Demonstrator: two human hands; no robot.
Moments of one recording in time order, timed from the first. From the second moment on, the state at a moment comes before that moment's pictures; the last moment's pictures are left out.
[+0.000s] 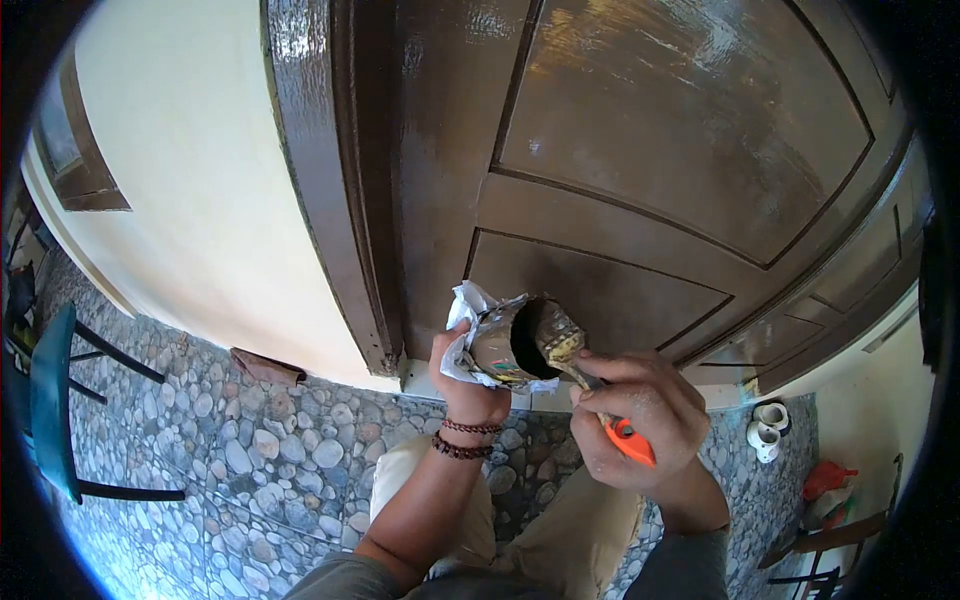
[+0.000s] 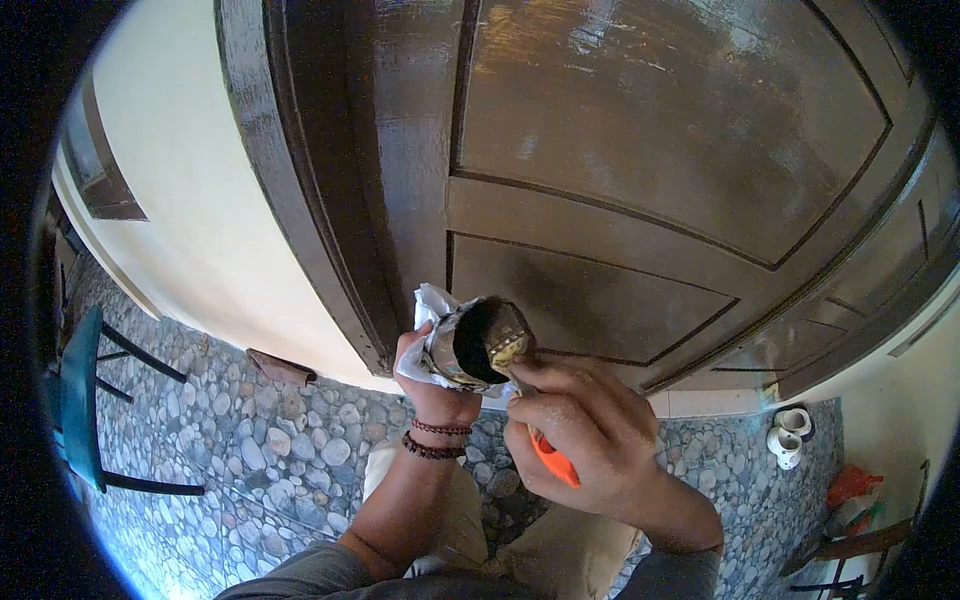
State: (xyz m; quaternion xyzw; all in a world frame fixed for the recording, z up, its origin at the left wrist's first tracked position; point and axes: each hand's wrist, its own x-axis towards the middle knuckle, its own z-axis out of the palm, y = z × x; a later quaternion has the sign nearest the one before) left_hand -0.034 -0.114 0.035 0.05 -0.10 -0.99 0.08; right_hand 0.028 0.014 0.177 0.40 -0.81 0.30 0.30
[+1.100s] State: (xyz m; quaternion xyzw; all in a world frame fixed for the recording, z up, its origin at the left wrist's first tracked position) left_hand -0.035 -0.116 0.039 0.05 -0.09 -0.99 0.04; right_hand 0.039 0.021 0.149 0.22 -0.69 0.64 0.25
